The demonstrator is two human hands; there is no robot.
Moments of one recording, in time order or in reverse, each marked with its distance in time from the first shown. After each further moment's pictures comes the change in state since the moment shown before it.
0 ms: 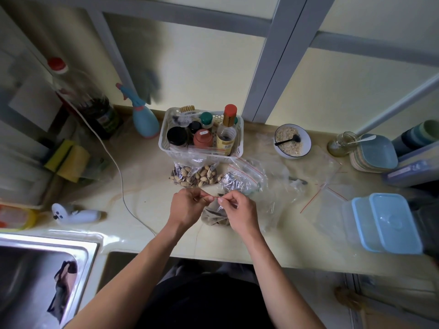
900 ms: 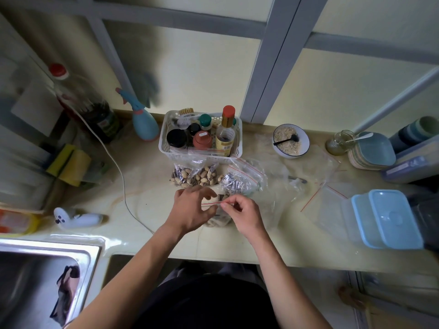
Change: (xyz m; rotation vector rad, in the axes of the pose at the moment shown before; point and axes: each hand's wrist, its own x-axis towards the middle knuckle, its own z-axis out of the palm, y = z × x) left_hand 0.001 -0.003 -0.007 0.473 -0.130 0.337; right_hand -0.003 0.016 -0.006 0.147 -0.092 0.012
